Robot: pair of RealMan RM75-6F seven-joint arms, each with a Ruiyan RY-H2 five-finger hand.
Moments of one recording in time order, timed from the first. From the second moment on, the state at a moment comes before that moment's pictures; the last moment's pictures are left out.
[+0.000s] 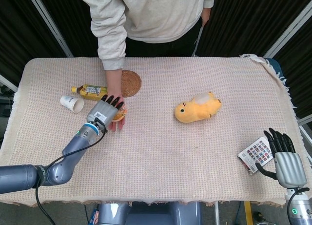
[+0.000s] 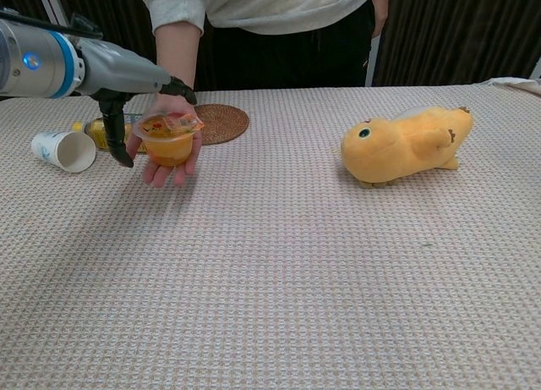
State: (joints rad) left arm -1.10 -1.27 -0.16 -1.76 0.37 0.85 1.09; right arm 0.08 -1.15 0.06 -1.62 -1.50 1.48 -0.03
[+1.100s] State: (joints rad) left arm -1.22 -1.41 -0.11 -1.62 0.30 0.90 0.97; right arm 0.07 -1.15 0.07 -1.62 -1.50 1.49 -0.03
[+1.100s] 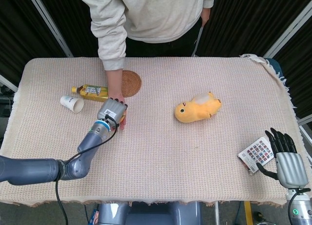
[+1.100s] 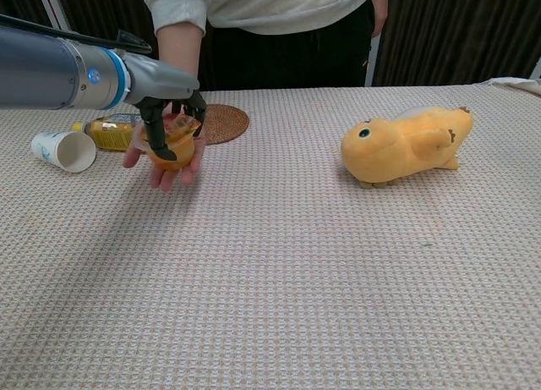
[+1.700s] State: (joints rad) left arm -1.16 -1.32 -0.14 -1.76 0.52 0.98 0.82; right arm 0.07 -1.15 0.07 -1.62 -1.49 1.49 -0.03
